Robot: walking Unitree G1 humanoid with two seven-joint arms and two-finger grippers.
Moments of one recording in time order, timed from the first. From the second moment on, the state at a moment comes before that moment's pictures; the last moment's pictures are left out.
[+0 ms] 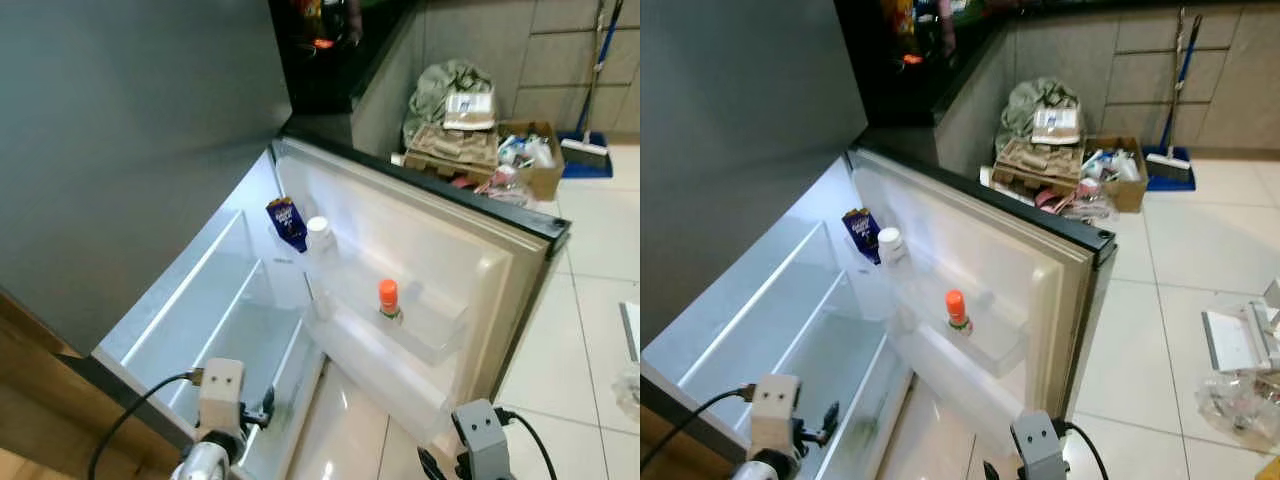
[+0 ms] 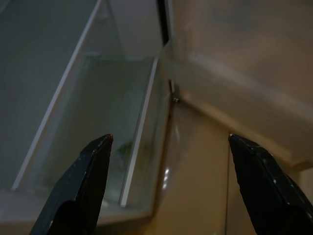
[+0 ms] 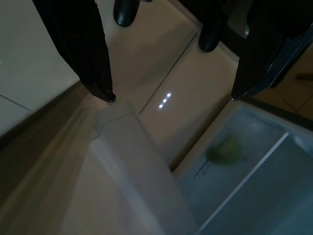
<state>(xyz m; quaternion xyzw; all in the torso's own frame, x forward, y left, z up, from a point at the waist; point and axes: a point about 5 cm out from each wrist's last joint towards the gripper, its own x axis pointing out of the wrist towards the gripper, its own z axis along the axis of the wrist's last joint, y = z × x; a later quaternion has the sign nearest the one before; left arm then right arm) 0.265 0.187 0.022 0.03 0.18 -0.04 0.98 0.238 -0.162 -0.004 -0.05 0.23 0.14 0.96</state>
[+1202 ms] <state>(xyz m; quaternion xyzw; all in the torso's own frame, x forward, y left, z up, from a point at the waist) 0.270 0.171 0.001 0.04 0.25 0.00 0.97 0.265 -0.165 0.000 -0.08 0.22 0.14 0.96</state>
